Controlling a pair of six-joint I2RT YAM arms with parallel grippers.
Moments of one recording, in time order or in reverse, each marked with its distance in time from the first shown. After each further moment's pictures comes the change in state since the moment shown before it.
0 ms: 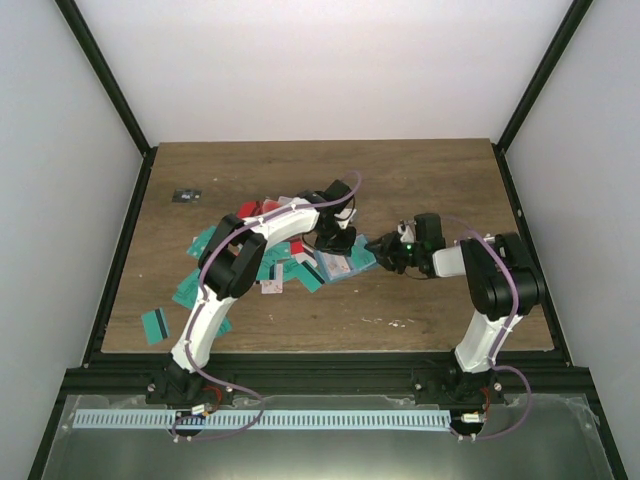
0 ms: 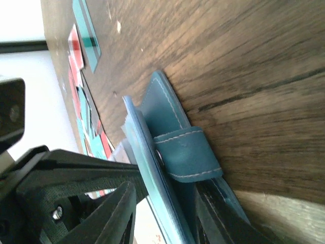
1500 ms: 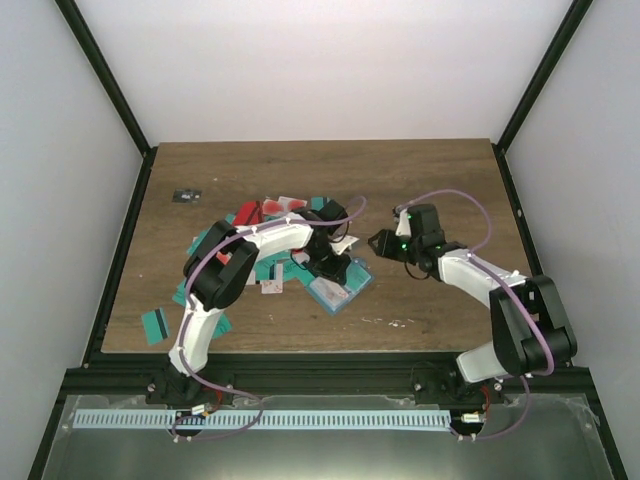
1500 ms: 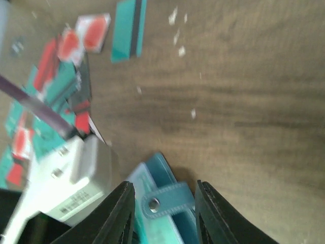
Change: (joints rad) left arm -0.044 -0.152 -0.272 0.009 0.134 0.269; right arm 0.096 -0.351 0.044 -0.322 0.329 -0.436
